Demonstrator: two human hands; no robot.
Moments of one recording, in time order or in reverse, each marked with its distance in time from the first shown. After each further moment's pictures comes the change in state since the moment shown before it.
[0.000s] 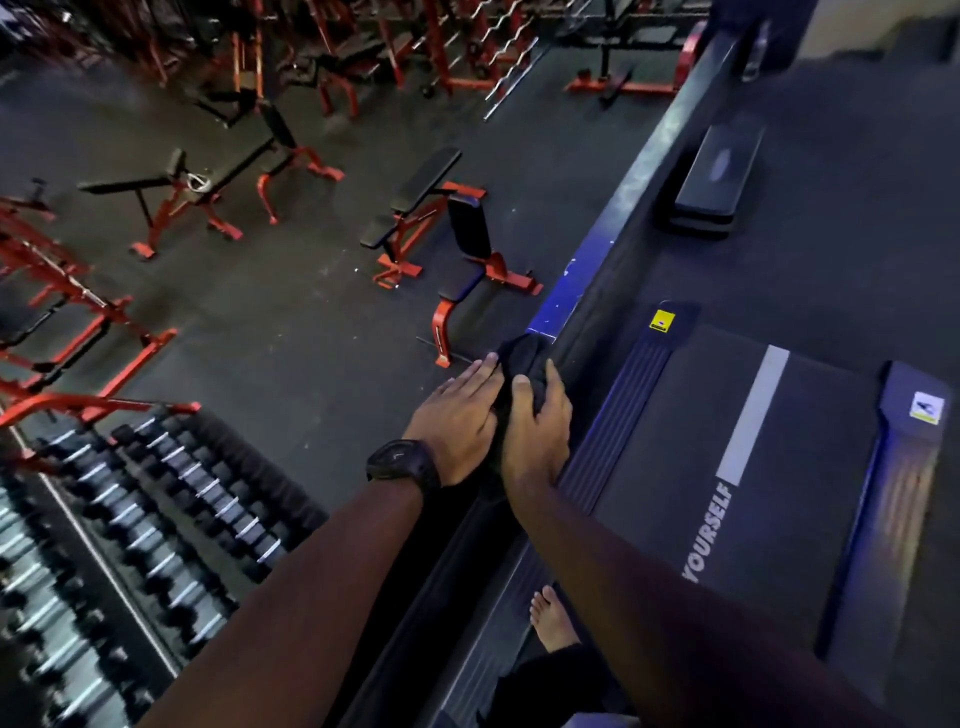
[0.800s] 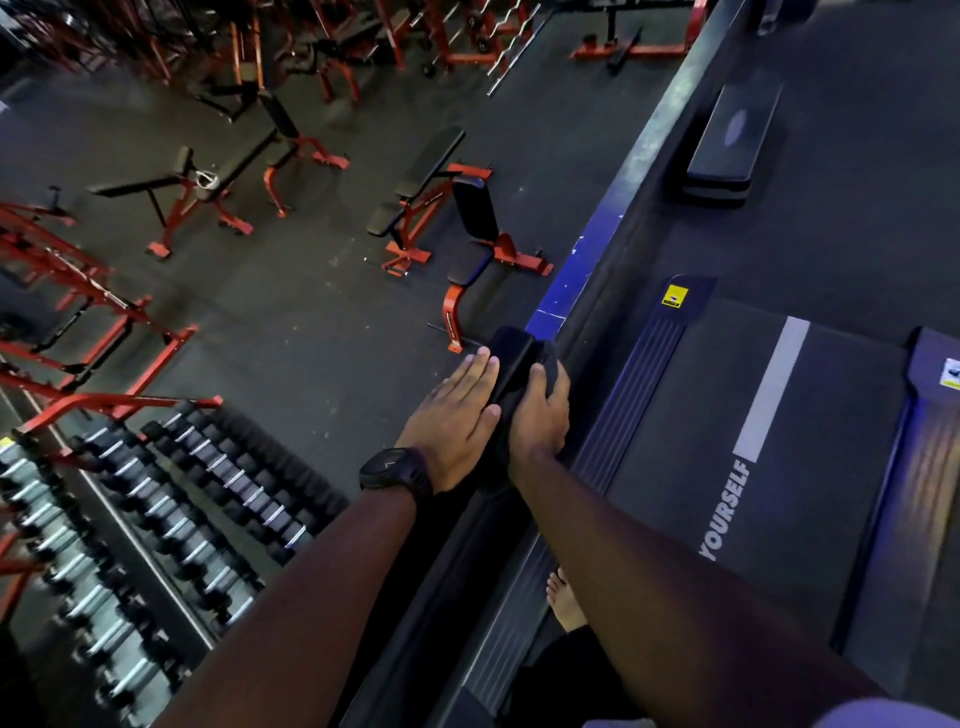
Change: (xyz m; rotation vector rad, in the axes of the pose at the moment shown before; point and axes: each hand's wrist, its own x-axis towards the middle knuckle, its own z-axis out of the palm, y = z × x) left_hand -0.013 0.000 0.014 -0.043 -0.016 -0.010; right_hand 0.025 0.018 0.011 0.205 -0.013 0.259
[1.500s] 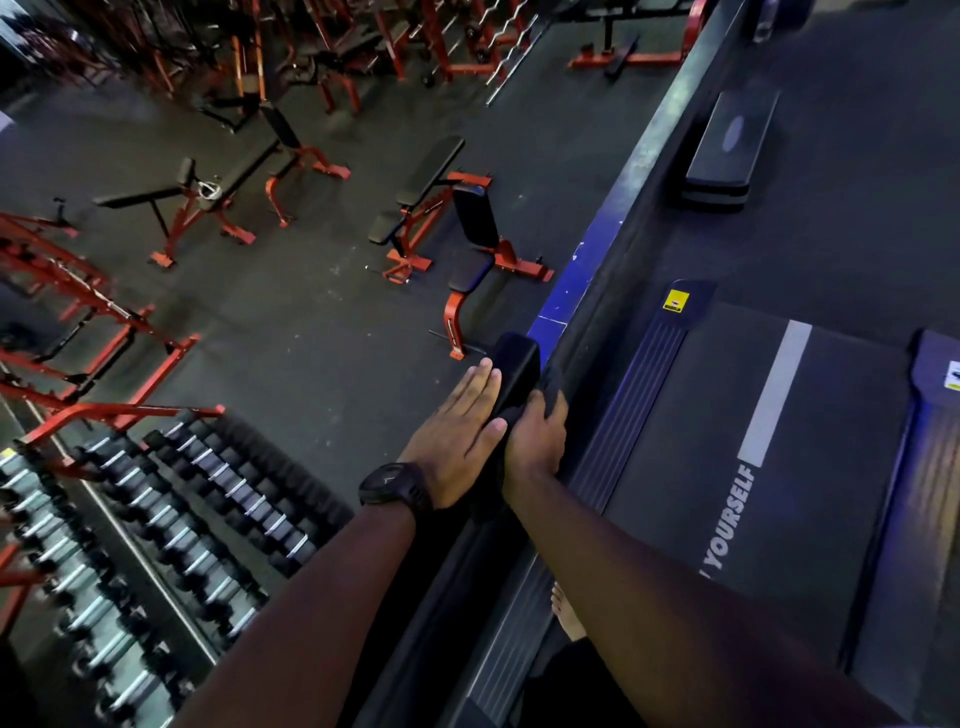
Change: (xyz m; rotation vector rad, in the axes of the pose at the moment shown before) left_hand -0.008 -0.004 0.004 -0.128 -0.006 0.048; right_hand -0.005 0.017 0.002 0.020 0.042 0.060
